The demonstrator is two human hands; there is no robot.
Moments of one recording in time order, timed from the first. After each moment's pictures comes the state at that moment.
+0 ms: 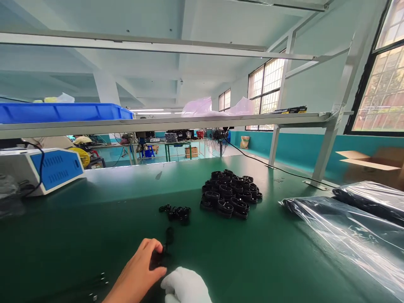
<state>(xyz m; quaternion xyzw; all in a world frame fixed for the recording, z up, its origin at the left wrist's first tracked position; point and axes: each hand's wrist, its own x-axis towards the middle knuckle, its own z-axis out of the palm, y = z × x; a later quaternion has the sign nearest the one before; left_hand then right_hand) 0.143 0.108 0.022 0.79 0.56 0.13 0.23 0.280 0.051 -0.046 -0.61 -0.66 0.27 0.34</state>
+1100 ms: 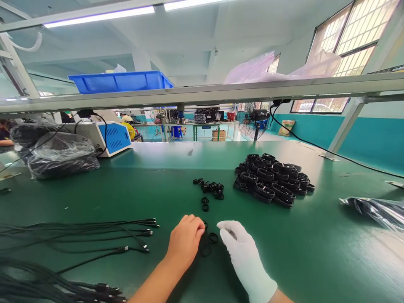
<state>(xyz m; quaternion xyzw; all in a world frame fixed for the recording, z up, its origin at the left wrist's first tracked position) 0.147 0.082 -0.015 0.78 0.53 0.23 0.23 0.295 0.038 -0.022 -0.65 -0.44 0.40 0.47</state>
